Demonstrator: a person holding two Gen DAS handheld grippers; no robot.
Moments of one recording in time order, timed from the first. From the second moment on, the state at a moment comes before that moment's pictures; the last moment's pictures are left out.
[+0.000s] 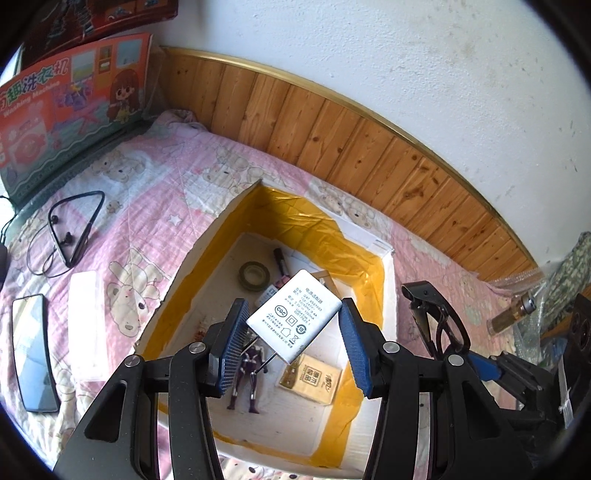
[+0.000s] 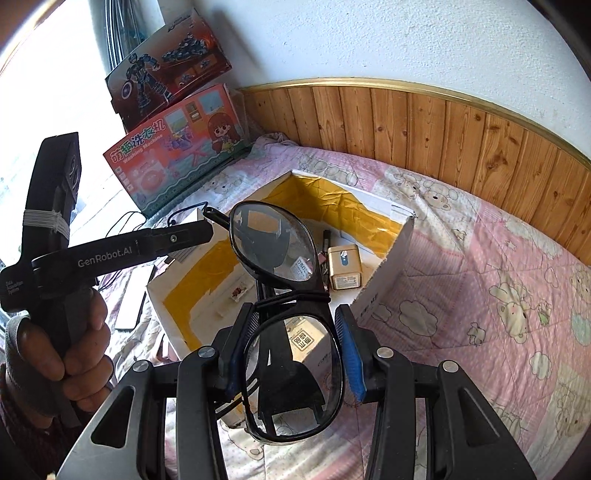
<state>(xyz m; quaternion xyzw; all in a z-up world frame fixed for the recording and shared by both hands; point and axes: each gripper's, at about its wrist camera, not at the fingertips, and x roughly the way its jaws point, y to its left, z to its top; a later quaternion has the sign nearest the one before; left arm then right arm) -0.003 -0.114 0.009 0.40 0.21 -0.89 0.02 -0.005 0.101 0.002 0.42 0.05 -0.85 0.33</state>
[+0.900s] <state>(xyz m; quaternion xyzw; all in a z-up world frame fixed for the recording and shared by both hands) -0.058 -0.135 -0.061 0.52 0.17 -0.83 0.05 -0.079 0.011 -0.050 0.45 0.24 -0.79 0.34</state>
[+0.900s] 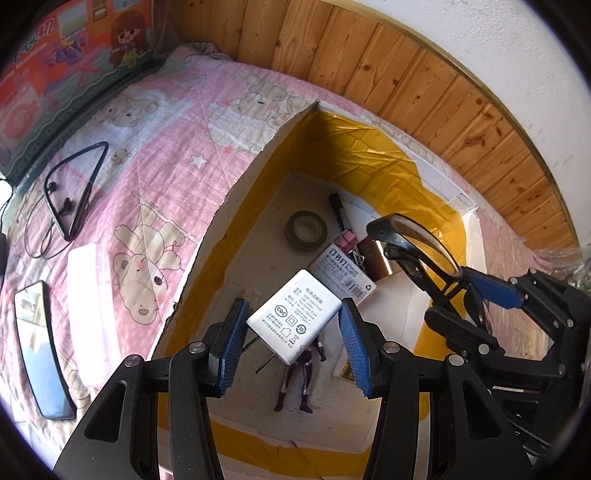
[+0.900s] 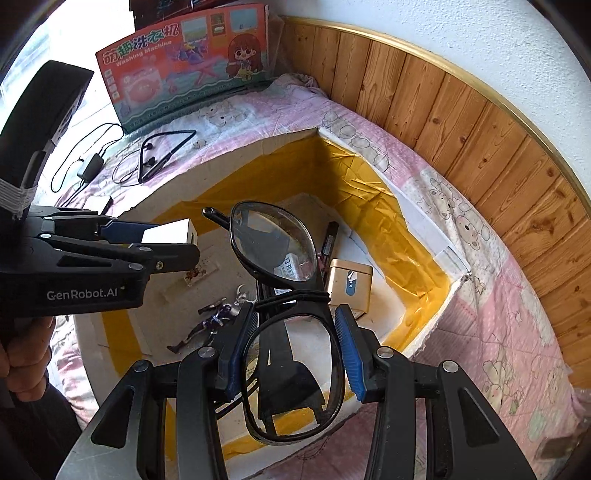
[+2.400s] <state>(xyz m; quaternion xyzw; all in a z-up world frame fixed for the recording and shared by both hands) -0.081 -0.119 -0.082 0.57 0.12 -0.81 0.05 -0.095 -0.001 -0.113 0.49 0.44 -0.64 0.39</state>
